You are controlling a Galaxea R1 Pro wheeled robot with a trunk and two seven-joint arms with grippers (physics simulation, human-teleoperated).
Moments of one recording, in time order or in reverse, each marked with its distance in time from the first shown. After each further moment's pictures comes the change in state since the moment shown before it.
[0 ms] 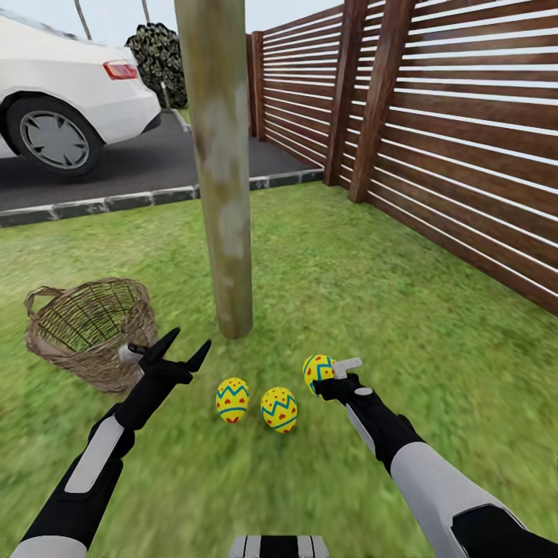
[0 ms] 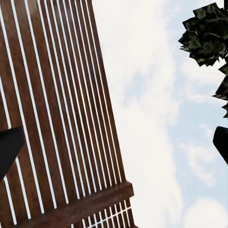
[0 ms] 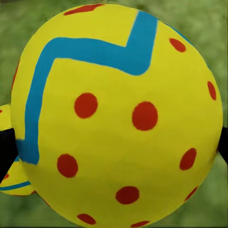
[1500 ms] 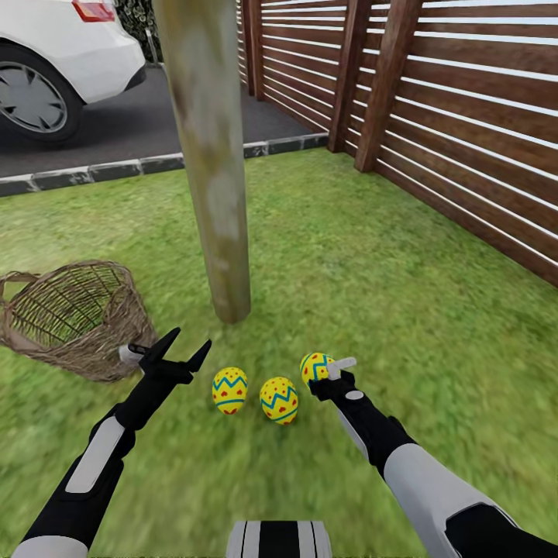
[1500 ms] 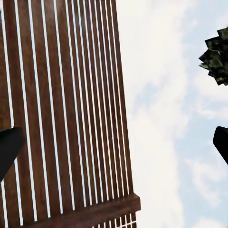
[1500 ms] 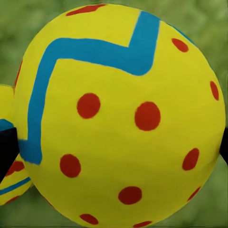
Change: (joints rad) left arm 0.000 -0.003 0.000 0.000 0.000 0.000 -0.001; right arm 0.000 0.022 0.075 0.018 -0.004 -0.052 -0.090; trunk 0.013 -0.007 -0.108
